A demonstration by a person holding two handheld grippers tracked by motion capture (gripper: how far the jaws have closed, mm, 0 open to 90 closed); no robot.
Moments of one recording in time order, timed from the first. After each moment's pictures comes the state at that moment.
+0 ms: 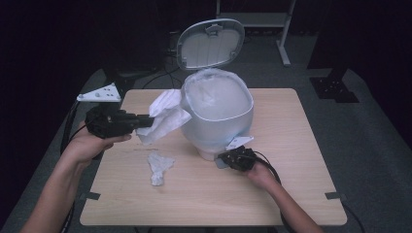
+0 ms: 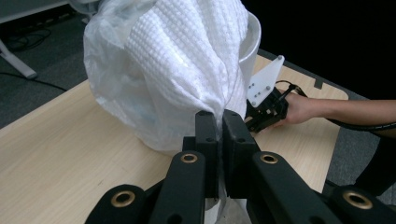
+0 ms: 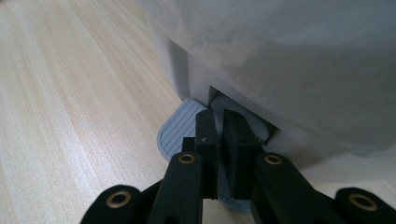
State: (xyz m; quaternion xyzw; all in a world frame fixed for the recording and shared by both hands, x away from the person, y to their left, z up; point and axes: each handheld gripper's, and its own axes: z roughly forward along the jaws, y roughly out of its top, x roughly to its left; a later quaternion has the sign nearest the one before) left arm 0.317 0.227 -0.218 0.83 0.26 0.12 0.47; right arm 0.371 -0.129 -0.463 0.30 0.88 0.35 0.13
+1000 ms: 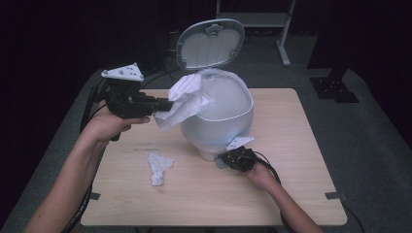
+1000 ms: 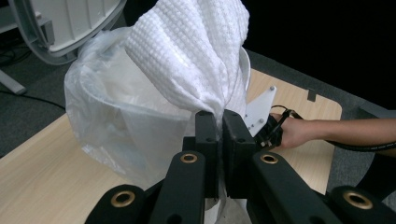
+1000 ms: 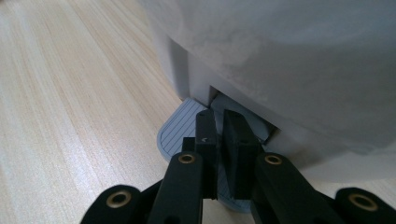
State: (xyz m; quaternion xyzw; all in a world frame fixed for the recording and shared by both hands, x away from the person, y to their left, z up) left arm 0.344 0.183 -0.188 0.84 0.24 0.12 0.47; right arm 0.370 -0.130 -0.464 0.29 0.88 0.35 0.14
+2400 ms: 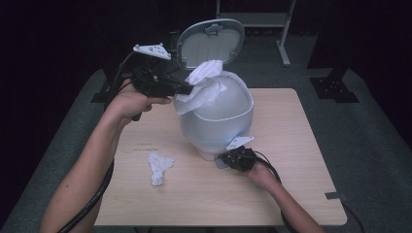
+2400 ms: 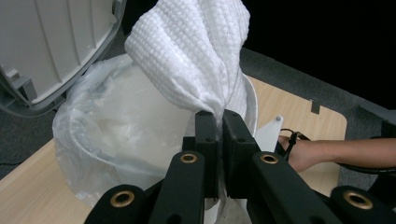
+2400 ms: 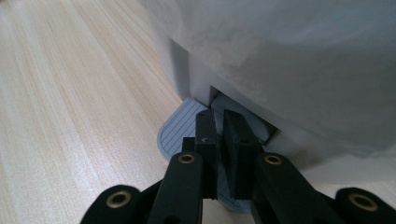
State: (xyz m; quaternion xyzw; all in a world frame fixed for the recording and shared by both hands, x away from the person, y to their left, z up) left arm 0.381 0.137 -0.167 0.85 0.23 0.11 0.46; right arm 0.371 -0.130 -0.463 0.29 0.88 0.35 0.13
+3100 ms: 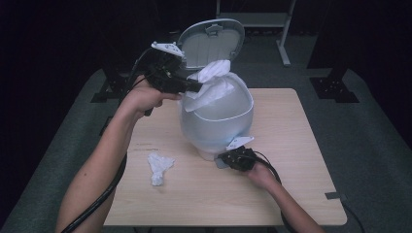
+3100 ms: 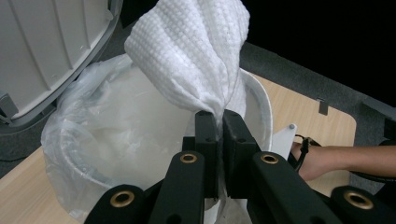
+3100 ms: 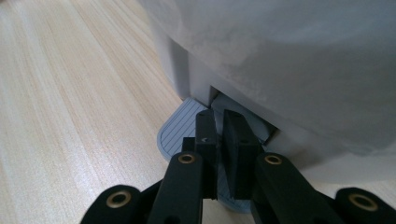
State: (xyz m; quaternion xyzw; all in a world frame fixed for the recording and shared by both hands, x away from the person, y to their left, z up) left arm 0.404 0.115 -0.176 0.86 0.23 0.10 0.45; right arm 0.371 -0.131 -0.464 0.29 0.88 0.36 0.13
